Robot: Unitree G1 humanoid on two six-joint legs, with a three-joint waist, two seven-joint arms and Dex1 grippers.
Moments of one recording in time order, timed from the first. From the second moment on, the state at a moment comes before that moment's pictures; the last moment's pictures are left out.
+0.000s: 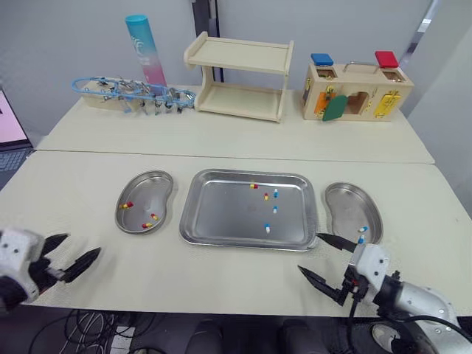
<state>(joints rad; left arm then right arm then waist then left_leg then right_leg) 0.21 0.82 0.56 -0.02 -0.43 0.22 -0.99 0.29 -0.52 0.03 -0.50 0.19 0.08 0.75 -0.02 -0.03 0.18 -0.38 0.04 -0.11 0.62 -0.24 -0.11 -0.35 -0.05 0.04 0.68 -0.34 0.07</state>
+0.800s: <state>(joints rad) -0.92 0.51 -0.17 0.87 -0.10 -0.17 -1.30 0.28 -0.48 0.11 -0.60 0.16 0.21 0.60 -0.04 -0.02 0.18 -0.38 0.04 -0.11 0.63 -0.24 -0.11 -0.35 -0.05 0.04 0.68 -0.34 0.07</state>
